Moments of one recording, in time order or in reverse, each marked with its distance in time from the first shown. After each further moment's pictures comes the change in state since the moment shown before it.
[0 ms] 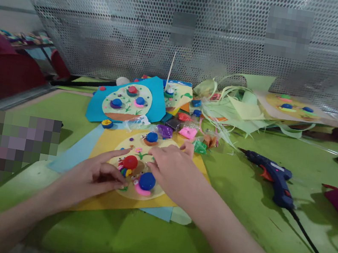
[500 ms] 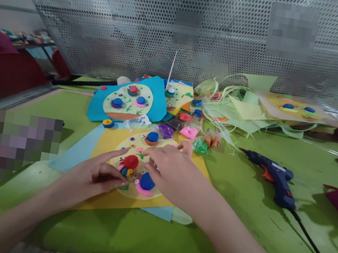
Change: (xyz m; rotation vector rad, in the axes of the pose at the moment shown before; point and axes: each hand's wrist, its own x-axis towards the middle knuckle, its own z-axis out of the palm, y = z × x) left_hand -0.003 0.000 0.000 0.052 0.038 0.009; right_hand -0.005 -0.002 -0.005 0.127 0.033 -0.071
